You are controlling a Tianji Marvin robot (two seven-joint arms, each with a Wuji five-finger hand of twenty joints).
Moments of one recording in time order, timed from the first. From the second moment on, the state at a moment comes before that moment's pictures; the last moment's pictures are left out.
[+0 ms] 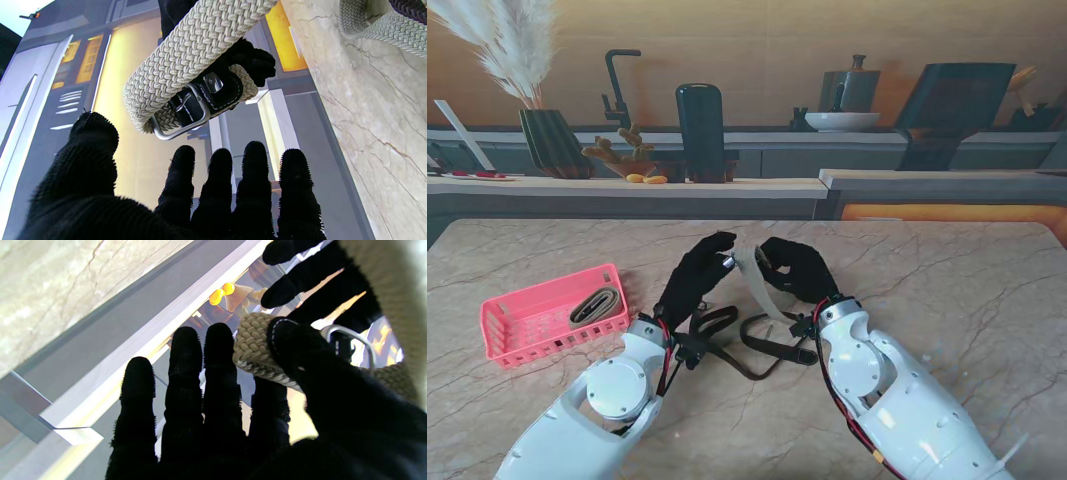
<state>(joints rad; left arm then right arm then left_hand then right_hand) 1.46 -1.24 -1.04 -1.51 -0.10 -0.29 0.18 -1.33 -1.21 1.00 -1.35 -0.39 -0.25 -0.35 0.66 -0.24 0.16 -0.04 0.33 0.10 0.39 0.46 0.41 0.16 0.27 0.40 0.38 0.20 0.33 0.56 0.09 0.23 0.75 0.58 0.60 -0.53 0.84 -0.23 0.69 -0.26 0.99 0.13 1.02 -0.02 0.69 0.35 0.78 0.01 0.72 0.52 0.34 0.18 1.01 0.45</state>
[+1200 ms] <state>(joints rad) 1.37 -1.24 -0.92 -1.38 -0.10 -0.32 0.14 -1.40 -1.23 1.01 -1.48 0.06 0.00 -0.12 0.96 -0.16 0.01 -0.06 0.37 -0.01 0.44 0.49 0.40 0.07 0.28 0.29 0.28 0.08 0.23 0.35 0.05 0.07 0.55 0.33 0.61 -0.54 0.84 -0.24 0.78 -0.16 0.90 0.21 1.05 0.05 0.69 0.40 0.81 0.06 0.72 0.59 0.36 0.22 0.95 0.51</state>
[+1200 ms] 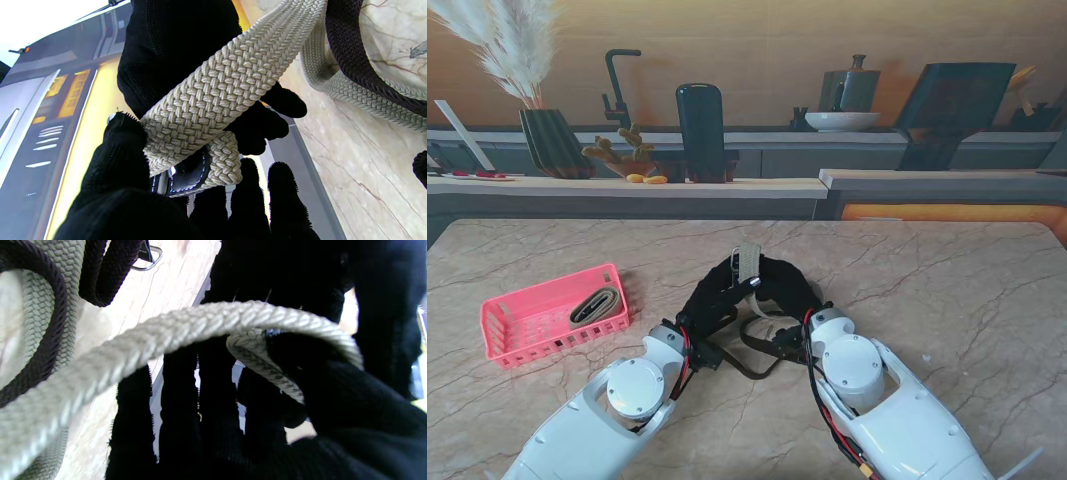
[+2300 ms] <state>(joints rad) 1.43 -1.26 -0.97 -1.49 -0.22 -0.23 0.14 -1.47 -1.17 1.09 -1.58 -0.36 -0.05 -0.11 1.18 -0.15 0.05 -0.08 0.36 0.06 0.89 0.73 0.69 0.11 0.34 0.47 0.73 0.21 0.54 0.46 0.37 0.20 0.85 0.40 0.47 -0.59 0.95 -0.12 0.67 -0.18 0.78 0.53 0.74 0.15 0.70 0.43 0.71 0.10 0.68 0.60 0.34 0.23 0.91 0.56</state>
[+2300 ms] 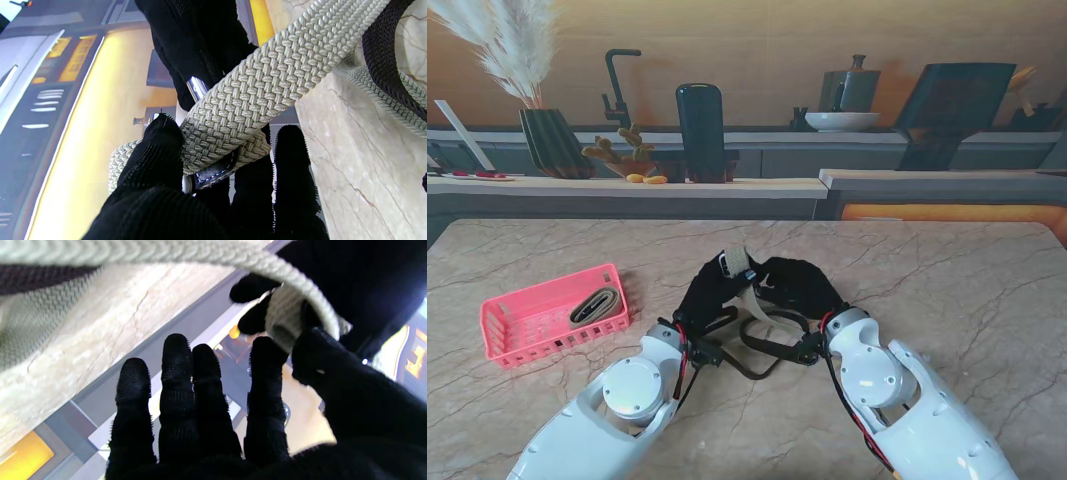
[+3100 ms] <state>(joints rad) 1.47 -1.24 -1.06 -1.56 -0.69 0.07 -0.11 -1.38 -1.11 1.12 -1.40 -0.97 -0.50 -0.51 0.99 -0.34 0.50 -0.11 0.42 0.18 0.89 0.69 0.93 0.22 0.65 0.89 1.07 0.19 1.10 1.06 0.69 0.30 1.32 0.85 0.54 -0.62 1.02 -0.12 0.14 -0.41 0.83 0.51 0.53 0.08 0.73 0.40 0.63 0.05 0.67 0.56 0.31 0.18 0.91 0.56</state>
